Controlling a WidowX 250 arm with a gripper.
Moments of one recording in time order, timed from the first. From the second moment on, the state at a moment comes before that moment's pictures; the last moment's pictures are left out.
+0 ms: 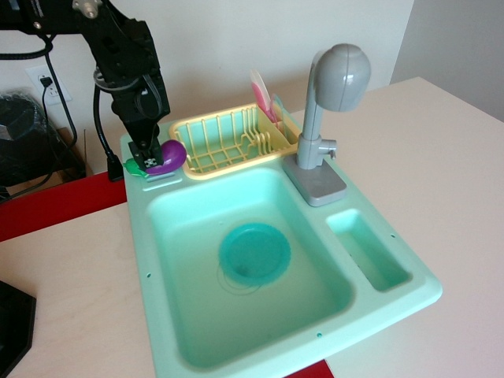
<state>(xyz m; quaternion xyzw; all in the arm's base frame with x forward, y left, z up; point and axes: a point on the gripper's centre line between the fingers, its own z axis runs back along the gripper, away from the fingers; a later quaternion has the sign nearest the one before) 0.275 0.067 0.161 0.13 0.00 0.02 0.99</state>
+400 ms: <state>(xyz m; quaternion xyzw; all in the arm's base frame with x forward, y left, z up) 0.274 0.068 0.150 0.12 0.02 0.02 0.99</state>
